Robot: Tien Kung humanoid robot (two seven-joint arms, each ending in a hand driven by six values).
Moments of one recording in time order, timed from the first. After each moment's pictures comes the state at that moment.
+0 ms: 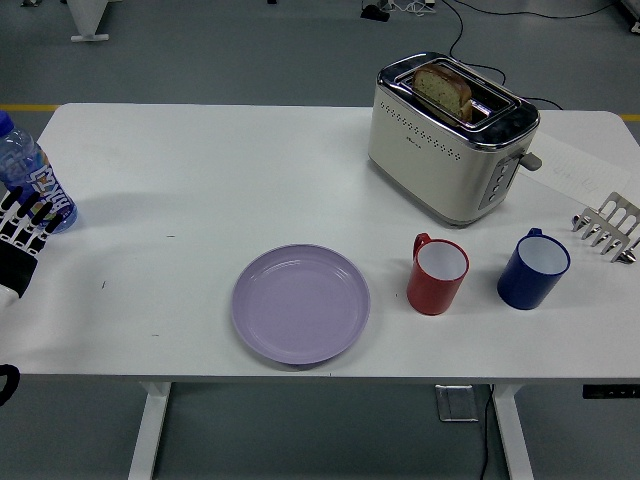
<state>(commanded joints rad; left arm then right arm) -0.11 0.21 -1.71 -1.19 0.46 -0.08 0.04 0.06 -0.02 0.81 0.25 -0.17 -0.28 -0.14</state>
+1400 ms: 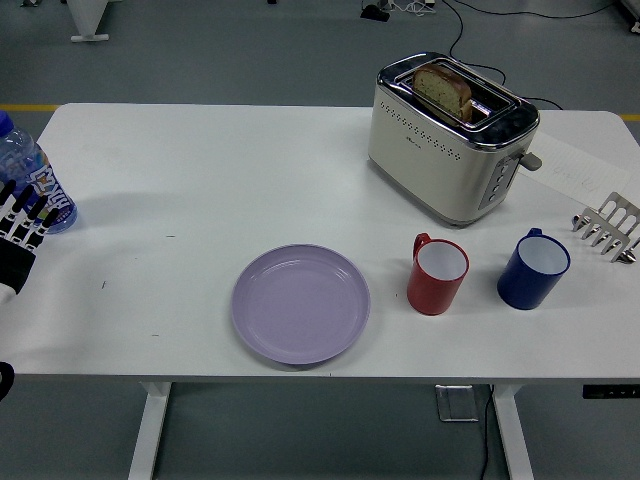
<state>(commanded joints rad) -0.11 0.22 -1.72 -1.19 0.37 -0.10 0.05 0.06 -0.02 0.80 0.25 -0.14 -0.28 -0.12</state>
